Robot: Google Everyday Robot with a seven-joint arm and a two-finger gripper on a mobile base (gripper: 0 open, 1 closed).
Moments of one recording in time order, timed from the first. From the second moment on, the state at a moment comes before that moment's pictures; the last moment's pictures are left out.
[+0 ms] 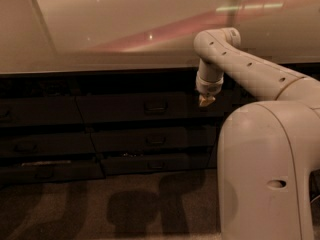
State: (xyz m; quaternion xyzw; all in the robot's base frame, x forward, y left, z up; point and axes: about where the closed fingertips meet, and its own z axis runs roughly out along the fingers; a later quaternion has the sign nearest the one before) arm 0.707 -0.191 0.659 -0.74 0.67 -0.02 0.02
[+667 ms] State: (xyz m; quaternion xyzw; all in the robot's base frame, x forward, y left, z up) arm 0.705 -0.191 0.672 -0.74 0.67 -0.02 0.02
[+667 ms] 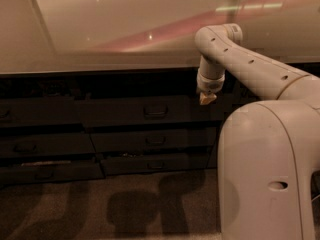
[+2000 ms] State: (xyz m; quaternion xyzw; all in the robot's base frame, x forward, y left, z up) arm 0.700 -0.190 0.682 -0.74 0.67 -0.01 0.02
